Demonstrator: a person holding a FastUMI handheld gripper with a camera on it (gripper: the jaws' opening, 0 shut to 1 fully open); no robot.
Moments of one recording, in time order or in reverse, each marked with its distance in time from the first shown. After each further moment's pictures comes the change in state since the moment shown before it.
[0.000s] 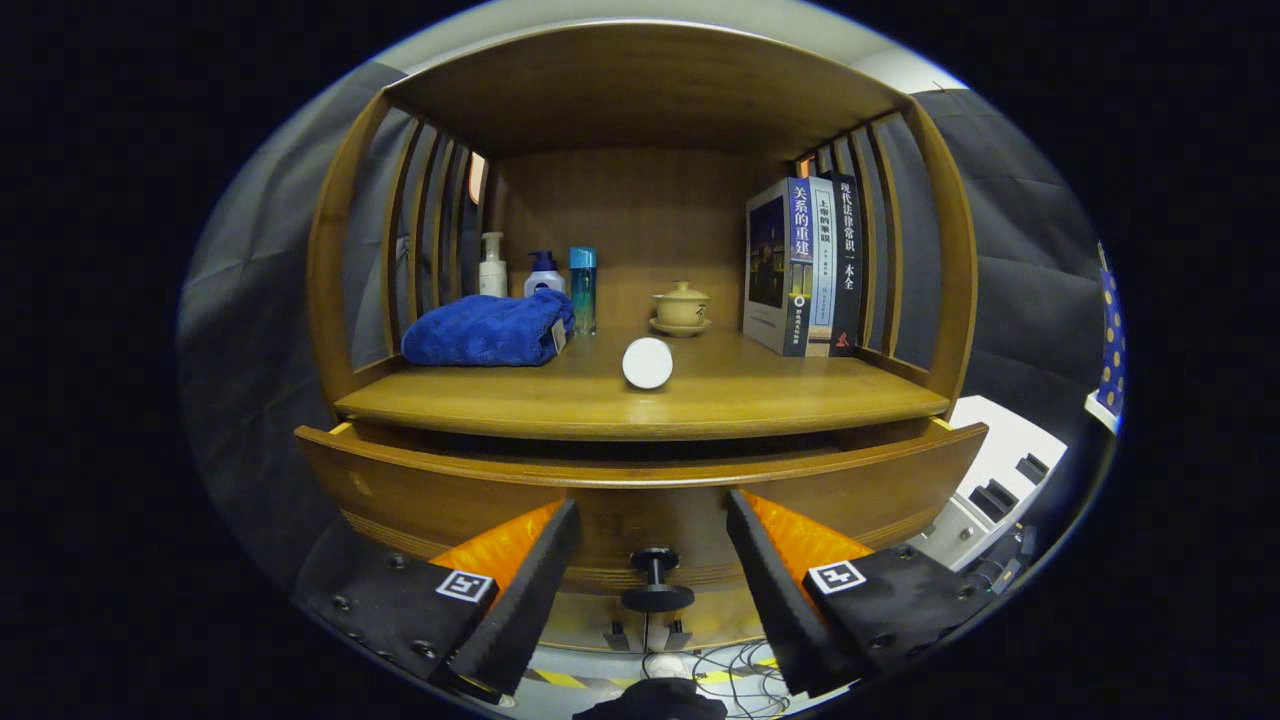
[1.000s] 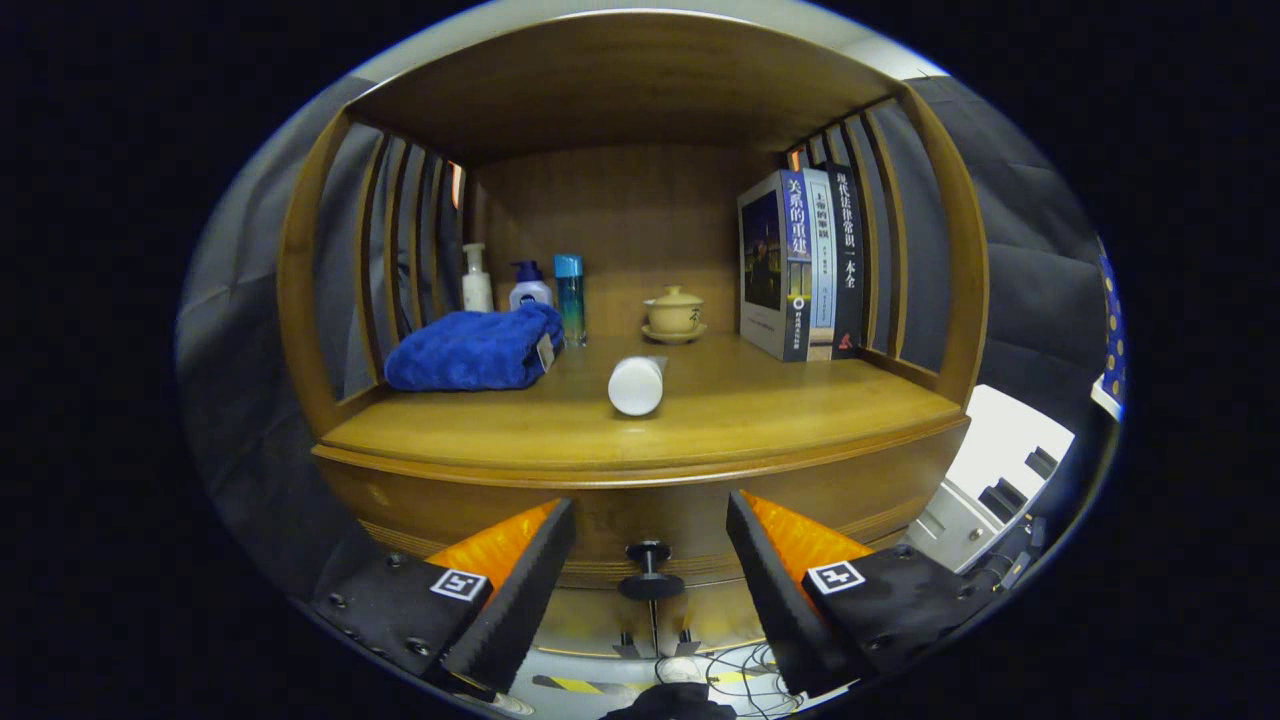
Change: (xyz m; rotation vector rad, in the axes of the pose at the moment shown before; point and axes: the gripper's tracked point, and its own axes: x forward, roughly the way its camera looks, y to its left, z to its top) arm -0.001 -0.011 0.027 0.044 0.001 0.006
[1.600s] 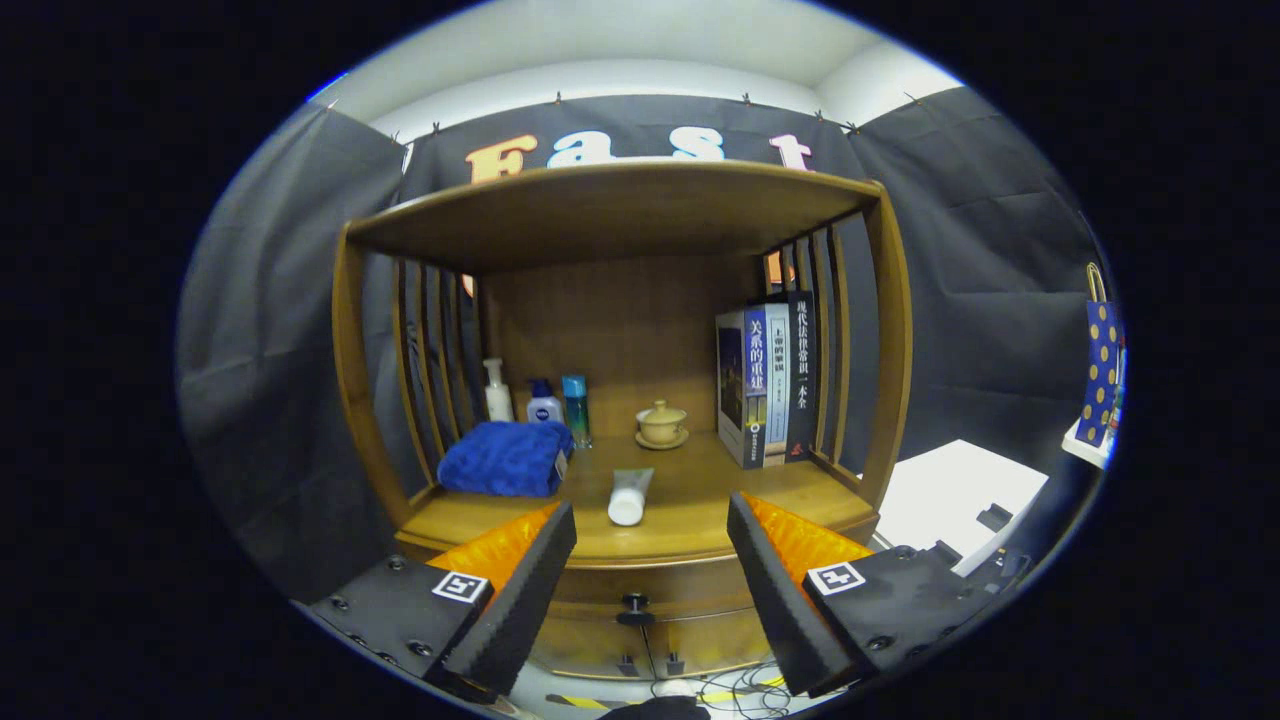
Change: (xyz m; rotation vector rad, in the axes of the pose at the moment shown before) arm -0.102 -0.013 0.133 0.028 -0.182 0.013
